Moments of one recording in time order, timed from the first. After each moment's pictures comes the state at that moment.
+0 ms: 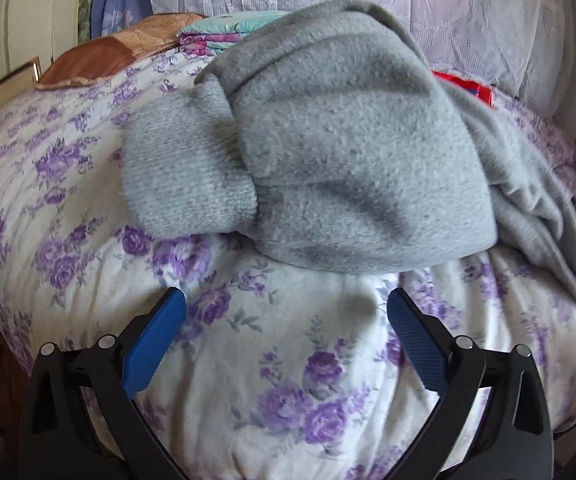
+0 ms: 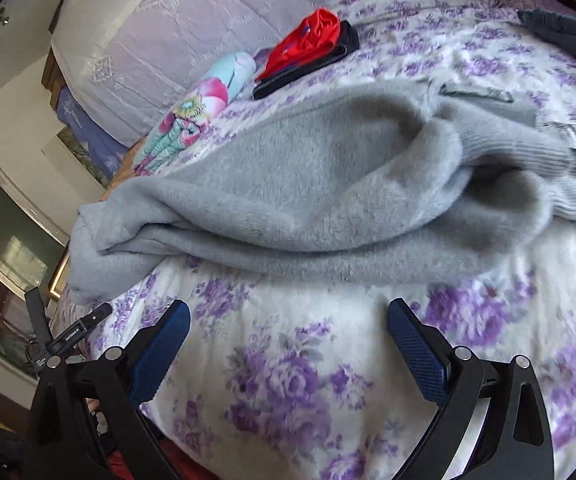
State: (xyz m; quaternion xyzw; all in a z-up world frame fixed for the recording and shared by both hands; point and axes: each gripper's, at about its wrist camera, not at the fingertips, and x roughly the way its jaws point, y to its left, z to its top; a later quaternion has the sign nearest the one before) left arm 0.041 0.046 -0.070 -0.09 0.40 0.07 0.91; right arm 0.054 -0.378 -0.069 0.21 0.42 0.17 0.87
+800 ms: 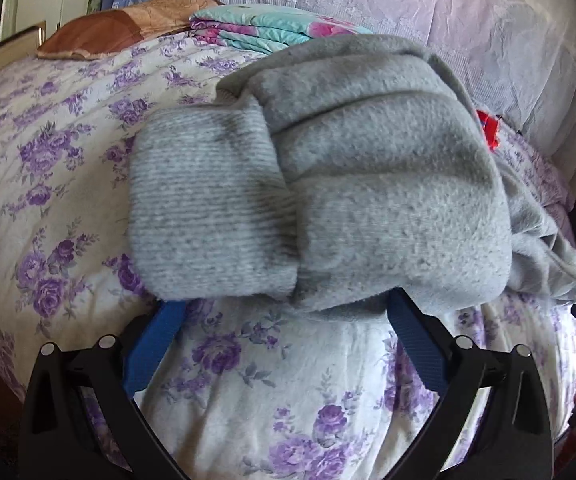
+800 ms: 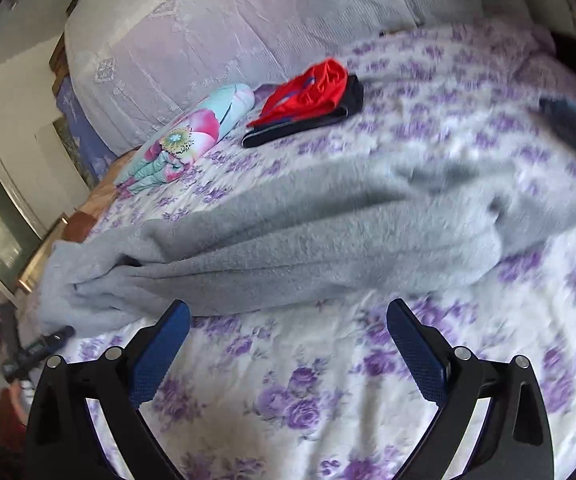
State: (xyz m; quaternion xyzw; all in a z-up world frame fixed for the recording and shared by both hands) left arm 0.065 0.078 -0.058 -0.17 0.40 0.06 0.90; right arm 0.120 -0.411 -0.026 0.17 0.38 0.16 0.90
